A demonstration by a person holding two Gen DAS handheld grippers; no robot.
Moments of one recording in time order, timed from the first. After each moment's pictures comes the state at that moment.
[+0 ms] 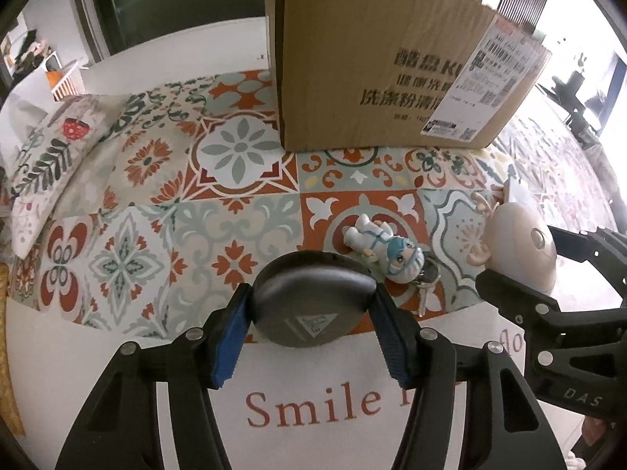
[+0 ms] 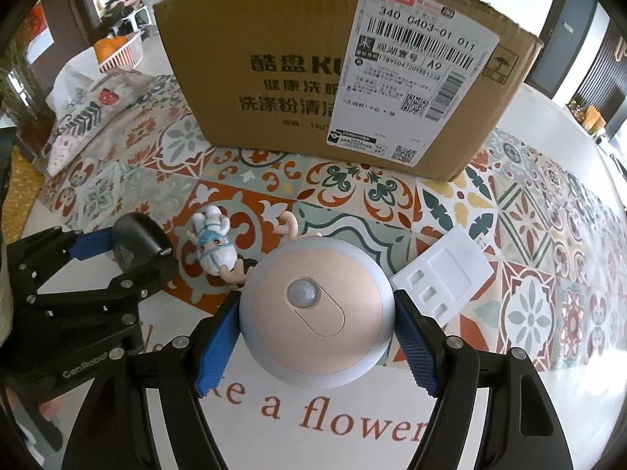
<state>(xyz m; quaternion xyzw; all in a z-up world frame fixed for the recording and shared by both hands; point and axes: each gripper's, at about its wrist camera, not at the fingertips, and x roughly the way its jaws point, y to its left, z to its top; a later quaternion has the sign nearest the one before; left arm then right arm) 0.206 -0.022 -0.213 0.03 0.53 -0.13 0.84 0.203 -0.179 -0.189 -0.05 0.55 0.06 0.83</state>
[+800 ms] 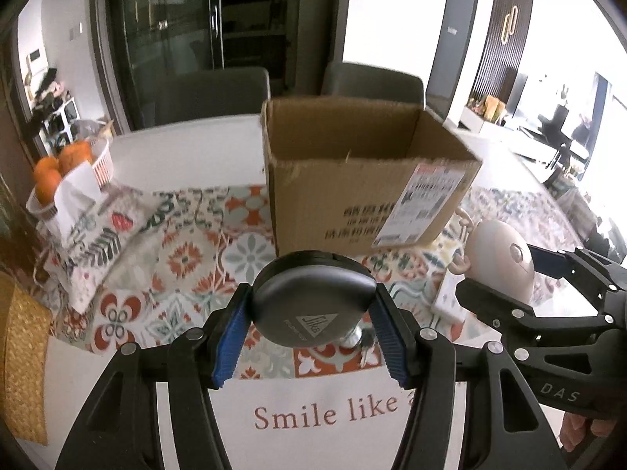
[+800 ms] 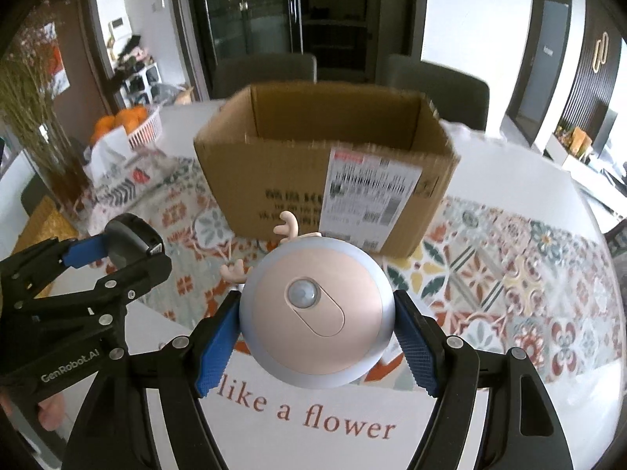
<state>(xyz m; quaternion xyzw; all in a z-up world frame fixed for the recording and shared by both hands) 0.185 -0.025 -0.094 0.02 0.42 -0.13 0.90 0.185 -0.191 -0.094 -0.02 0.45 0.06 0.89</state>
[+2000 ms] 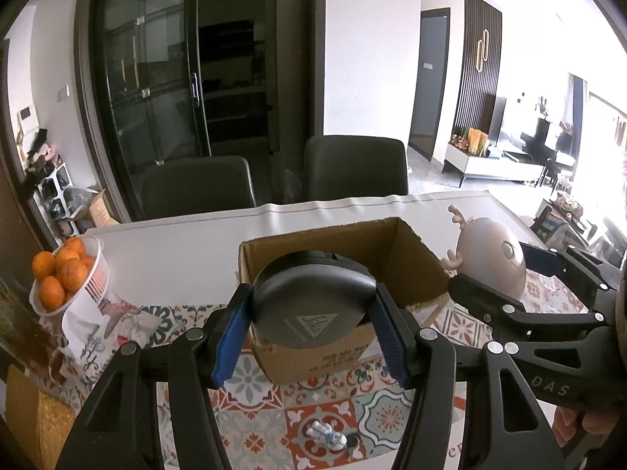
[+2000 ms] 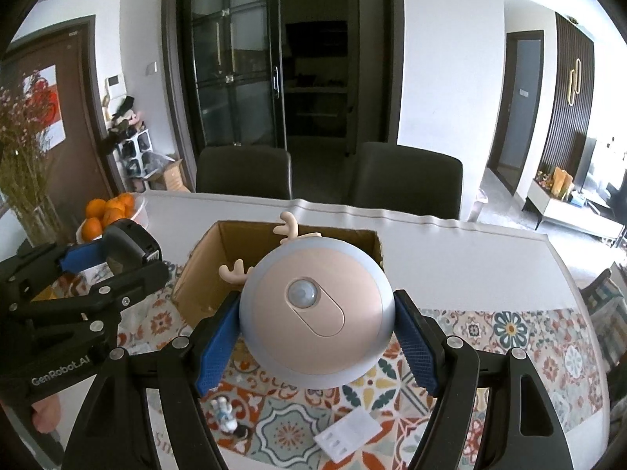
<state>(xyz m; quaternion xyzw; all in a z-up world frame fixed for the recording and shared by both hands) 0.251 -0.060 -0.010 0.04 0.33 -0.16 0.93 0.239 -0.219 -0.005 -0.01 0.34 0.04 0.94</state>
